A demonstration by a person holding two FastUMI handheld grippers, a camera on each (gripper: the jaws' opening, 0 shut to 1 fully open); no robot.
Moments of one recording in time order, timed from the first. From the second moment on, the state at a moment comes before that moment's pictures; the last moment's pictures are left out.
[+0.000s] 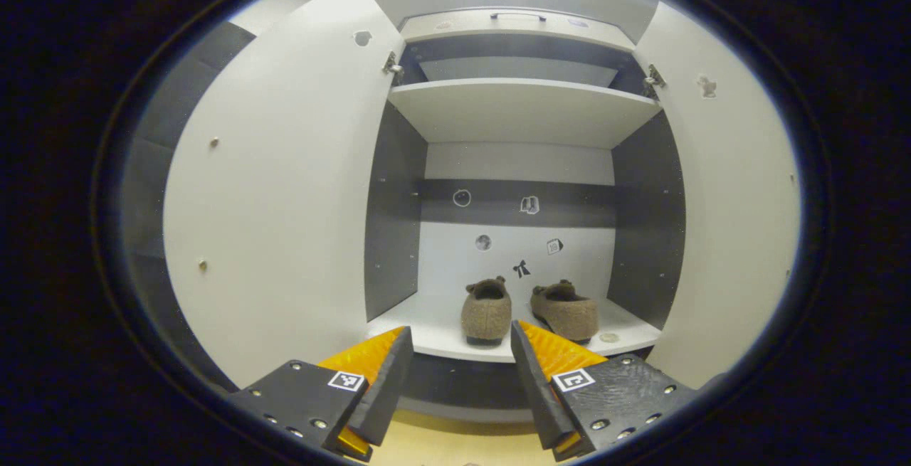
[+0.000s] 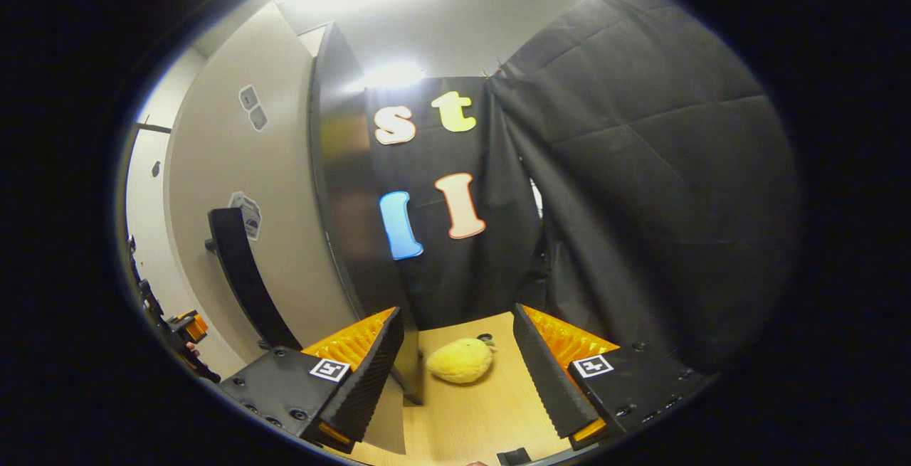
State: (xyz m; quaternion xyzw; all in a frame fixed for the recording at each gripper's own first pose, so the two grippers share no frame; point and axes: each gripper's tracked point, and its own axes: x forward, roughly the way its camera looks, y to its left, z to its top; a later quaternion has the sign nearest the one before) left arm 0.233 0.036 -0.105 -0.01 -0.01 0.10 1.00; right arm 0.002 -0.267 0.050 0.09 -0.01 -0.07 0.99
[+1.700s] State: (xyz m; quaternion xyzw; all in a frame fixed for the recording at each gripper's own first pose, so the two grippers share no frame) left arm 0.081 0.144 -0.120 0.01 0.05 0.03 1.00; right arm 0.034 -0.023 0.089 0.08 -0.01 0.00 1.00
